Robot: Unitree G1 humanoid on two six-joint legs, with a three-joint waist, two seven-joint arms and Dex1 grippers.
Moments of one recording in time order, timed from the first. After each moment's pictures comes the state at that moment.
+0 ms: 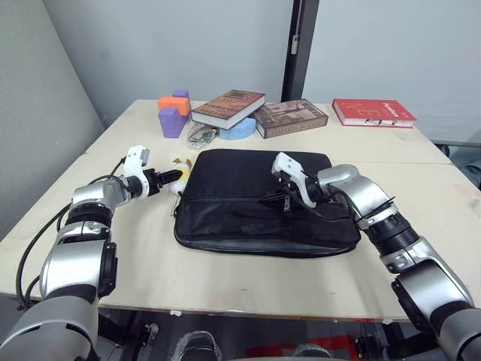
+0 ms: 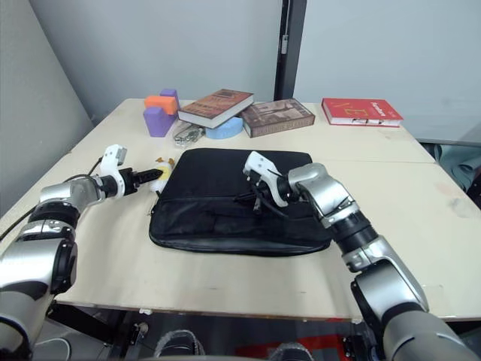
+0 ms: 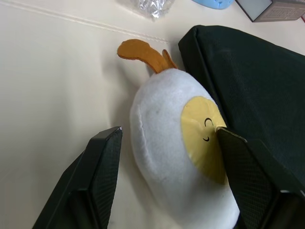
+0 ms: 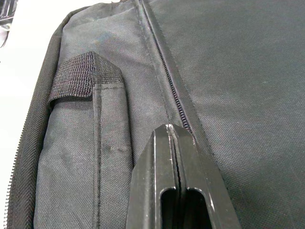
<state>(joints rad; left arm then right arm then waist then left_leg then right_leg) -0.93 0.59 0.20 1.08 -0.34 0.56 -0.79 -0.77 -0.47 0.35 0.15 0.20 0.70 1.12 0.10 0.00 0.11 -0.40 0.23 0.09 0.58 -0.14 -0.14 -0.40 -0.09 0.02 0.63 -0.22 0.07</state>
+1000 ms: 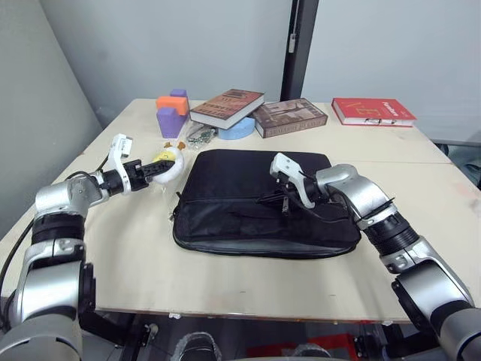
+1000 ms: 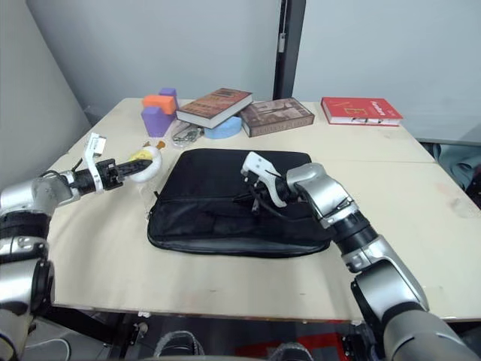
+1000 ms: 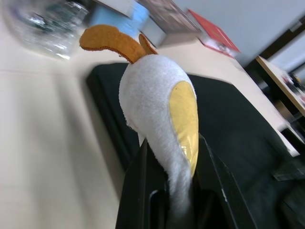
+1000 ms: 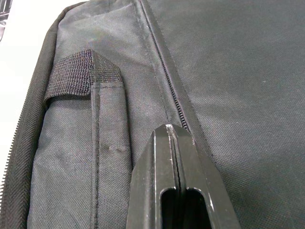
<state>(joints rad) -0.68 0.72 0.29 0.52 -0.52 0.89 -1.07 -0.78 -0.47 0.37 0.15 0.20 0.70 1.10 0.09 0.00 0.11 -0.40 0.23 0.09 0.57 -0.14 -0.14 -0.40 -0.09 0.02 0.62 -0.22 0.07</state>
